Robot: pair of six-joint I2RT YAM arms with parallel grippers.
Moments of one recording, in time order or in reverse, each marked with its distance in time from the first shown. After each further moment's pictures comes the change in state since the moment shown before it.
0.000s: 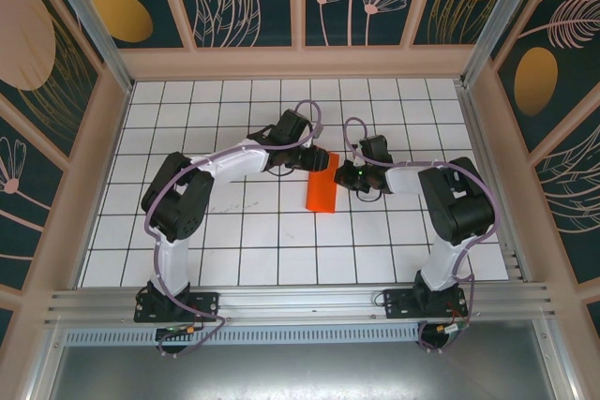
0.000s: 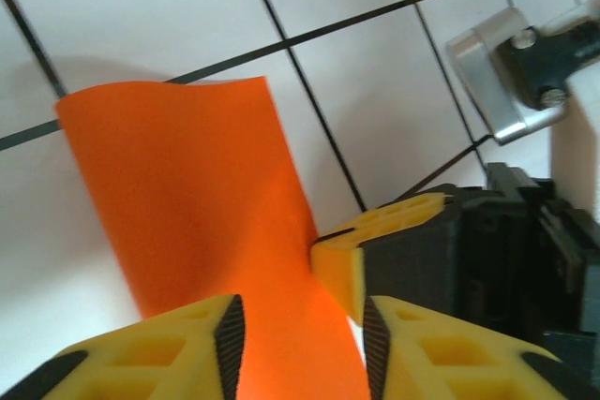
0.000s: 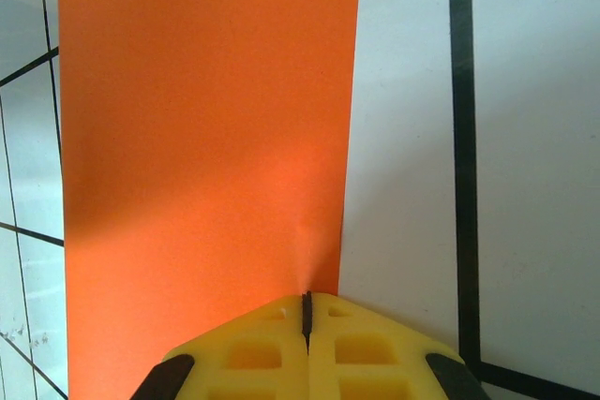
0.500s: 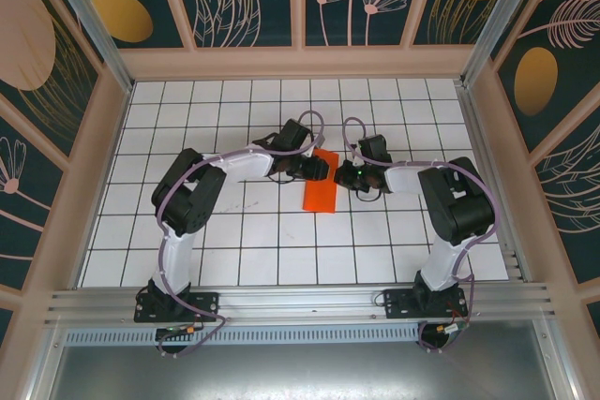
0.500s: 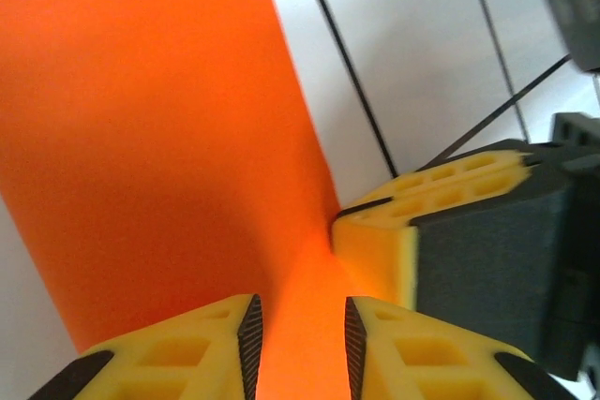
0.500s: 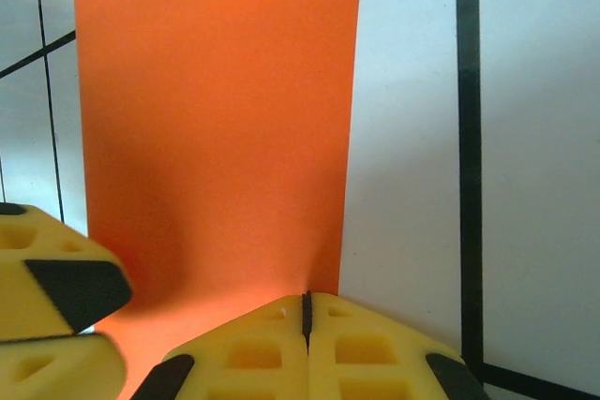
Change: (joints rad) left arm 0.000 0.079 -0.037 0.038 0.047 -0.003; right arm 0.005 0.000 0.011 -0.022 0.014 -0.018
